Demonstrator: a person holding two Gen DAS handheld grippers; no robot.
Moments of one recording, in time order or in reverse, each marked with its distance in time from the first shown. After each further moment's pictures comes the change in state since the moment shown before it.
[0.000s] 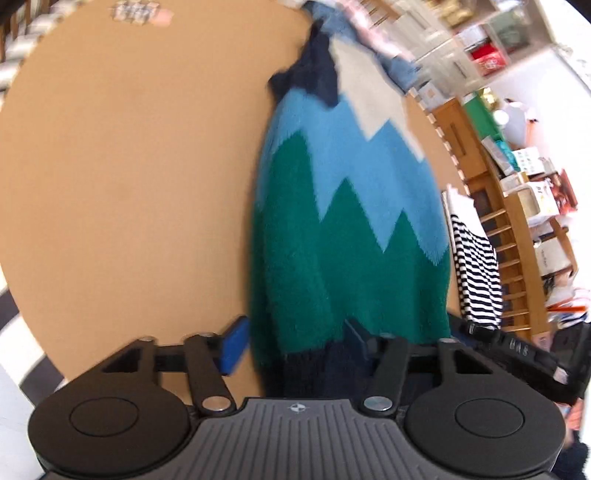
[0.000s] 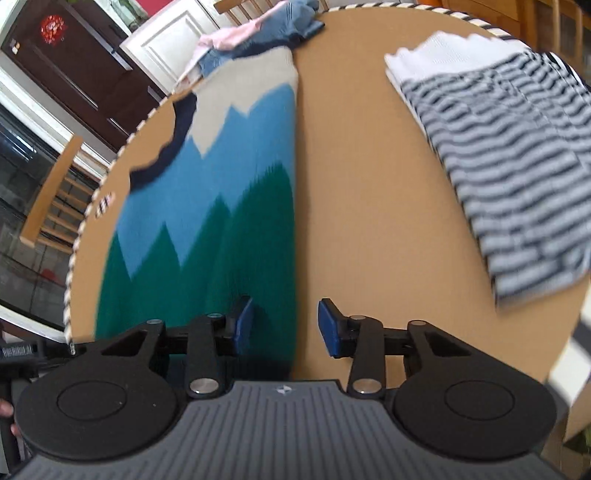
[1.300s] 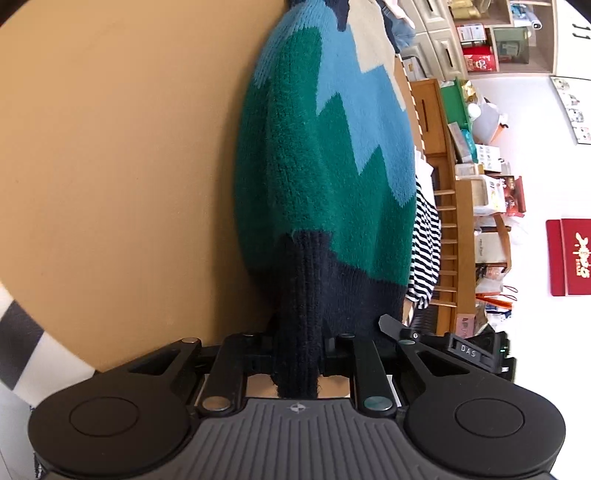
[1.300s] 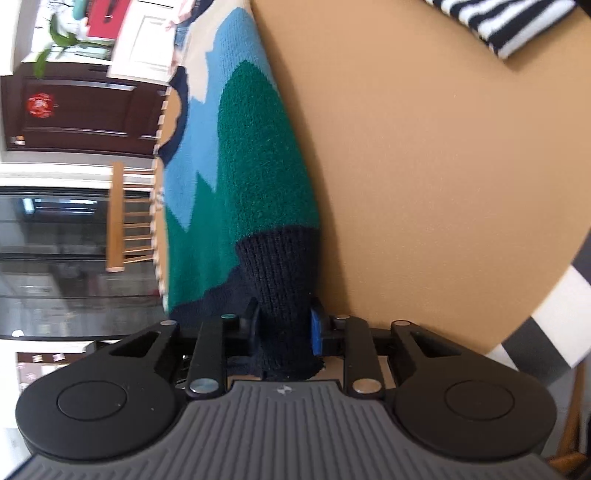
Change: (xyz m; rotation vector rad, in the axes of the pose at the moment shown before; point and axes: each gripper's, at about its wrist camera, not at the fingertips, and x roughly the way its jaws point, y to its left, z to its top) left arm 0.038 0.029 -0.040 -0.215 0.206 -0.305; right arm -0.010 -0.051 -0.048 0.424 0.224 0.355
